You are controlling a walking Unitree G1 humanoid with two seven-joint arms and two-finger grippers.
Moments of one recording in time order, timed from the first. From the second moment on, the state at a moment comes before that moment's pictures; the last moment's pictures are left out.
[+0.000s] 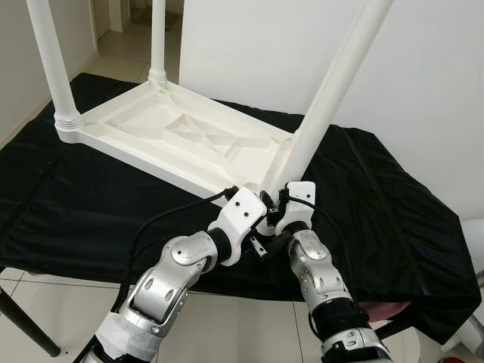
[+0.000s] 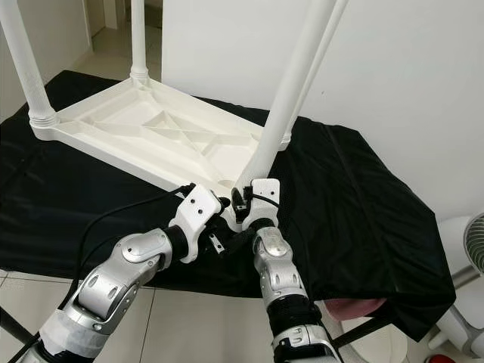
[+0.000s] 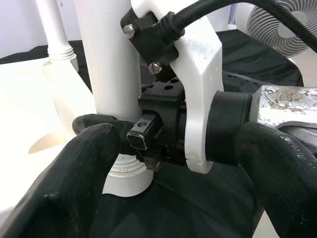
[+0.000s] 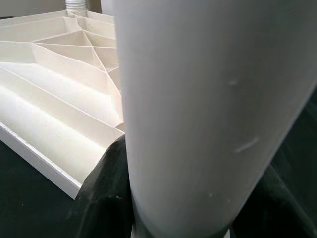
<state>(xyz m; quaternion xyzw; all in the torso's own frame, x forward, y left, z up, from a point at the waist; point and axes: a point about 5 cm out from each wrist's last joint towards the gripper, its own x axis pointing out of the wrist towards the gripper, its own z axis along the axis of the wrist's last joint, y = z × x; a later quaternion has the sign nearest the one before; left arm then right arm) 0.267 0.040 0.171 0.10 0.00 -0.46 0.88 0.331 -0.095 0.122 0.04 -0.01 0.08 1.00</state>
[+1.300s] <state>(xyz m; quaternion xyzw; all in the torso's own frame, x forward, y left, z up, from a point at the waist) 0.265 0.042 0.168 0.10 0.01 -0.46 0.88 0.329 -0.155 0.127 -0.04 0.01 0.35 0.94</state>
